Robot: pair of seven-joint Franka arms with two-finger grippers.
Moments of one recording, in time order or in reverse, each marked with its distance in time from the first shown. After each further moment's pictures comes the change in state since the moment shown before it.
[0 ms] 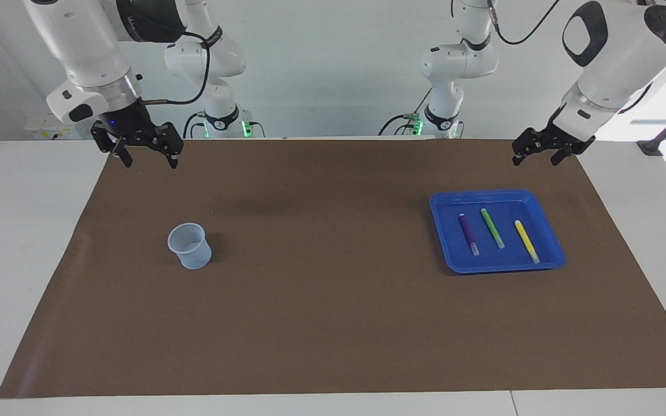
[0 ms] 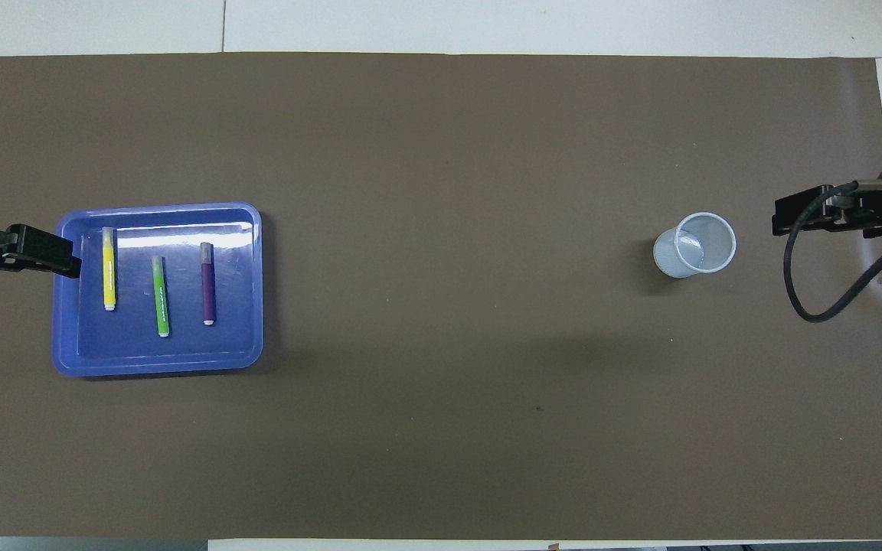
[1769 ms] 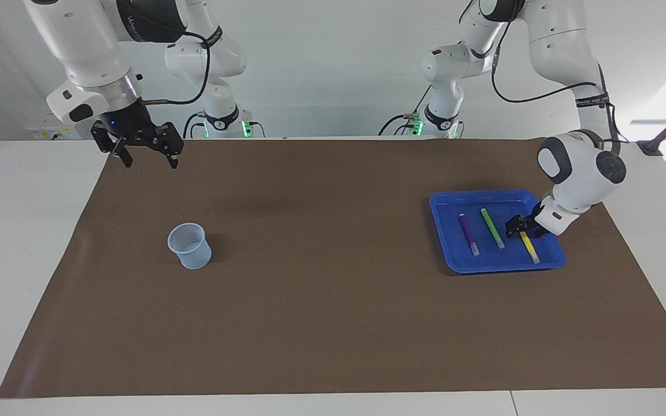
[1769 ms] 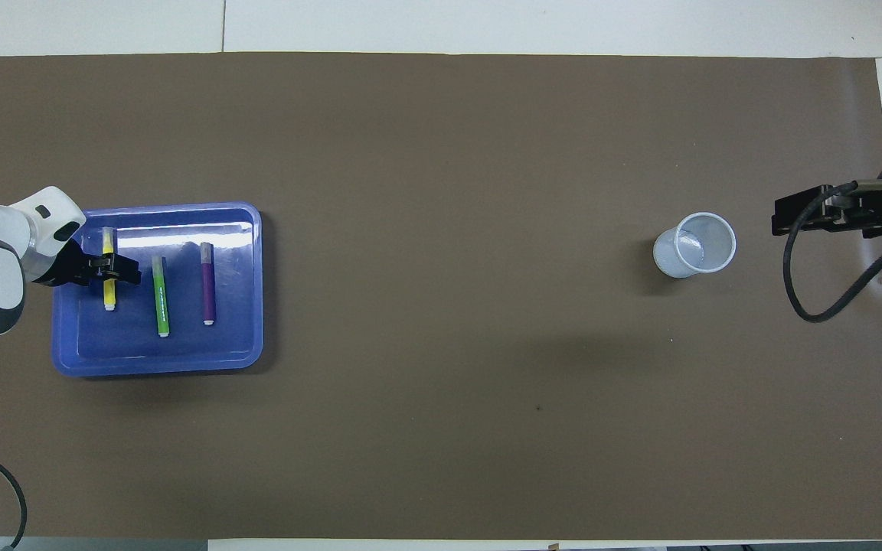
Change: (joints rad) left arm 0.119 0.319 -0.004 -0.264 0.000 0.573 0.132; right arm 0.000 0.000 0.001 0.000 0.000 0.000 0.000
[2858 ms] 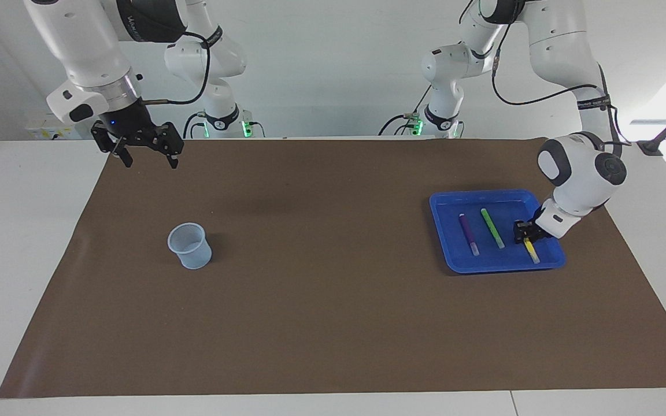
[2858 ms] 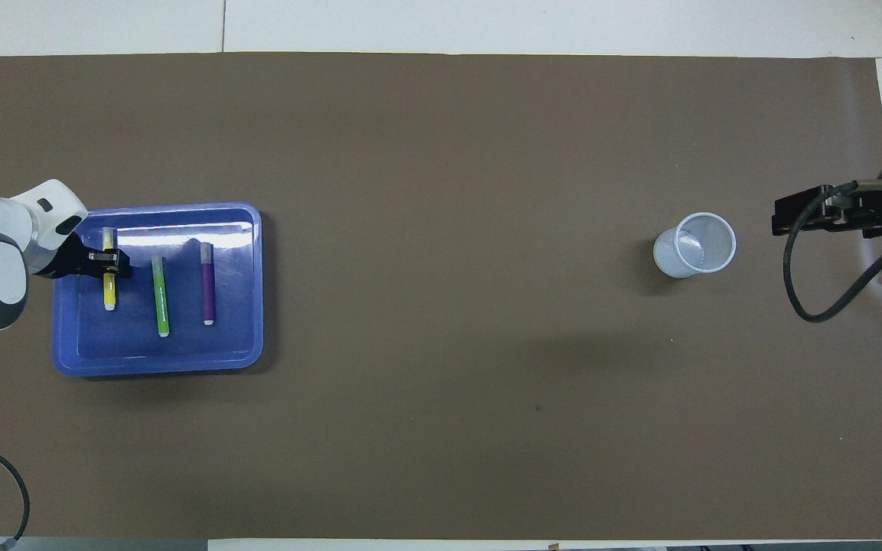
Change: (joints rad) left arm -0.007 0.014 0.001 0.026 0.028 0.020 0.000; right arm 0.000 0.000 0.000 0.000 0.000 0.000 0.000
